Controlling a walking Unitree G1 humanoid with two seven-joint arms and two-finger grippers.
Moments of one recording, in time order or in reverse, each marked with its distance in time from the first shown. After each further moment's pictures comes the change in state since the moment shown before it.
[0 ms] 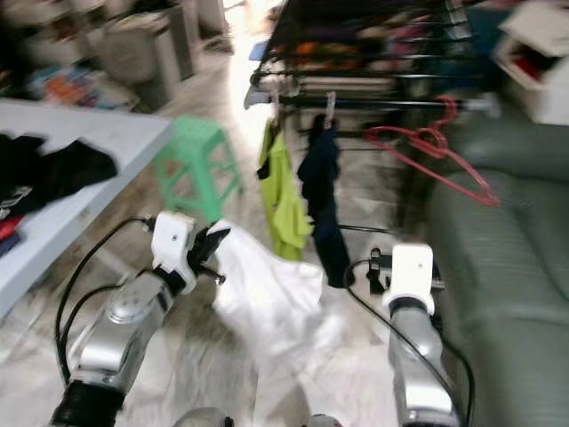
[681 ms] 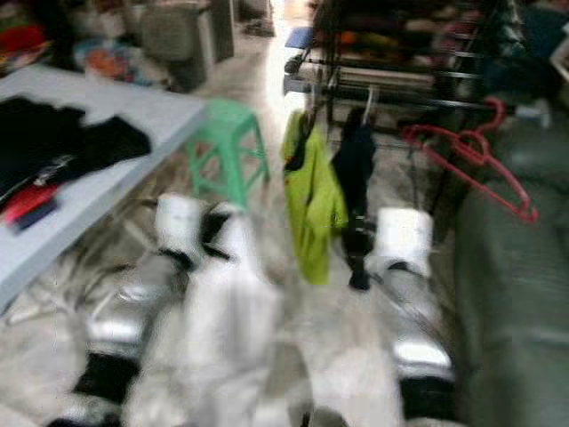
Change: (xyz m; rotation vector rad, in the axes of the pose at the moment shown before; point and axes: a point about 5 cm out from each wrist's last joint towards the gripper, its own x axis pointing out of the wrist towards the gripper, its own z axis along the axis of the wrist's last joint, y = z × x) left arm 0.033 -0.015 0.017 -0.019 -0.056 -0.063; right arm 0.039 -0.005 0.029 0.063 -0.062 0.061
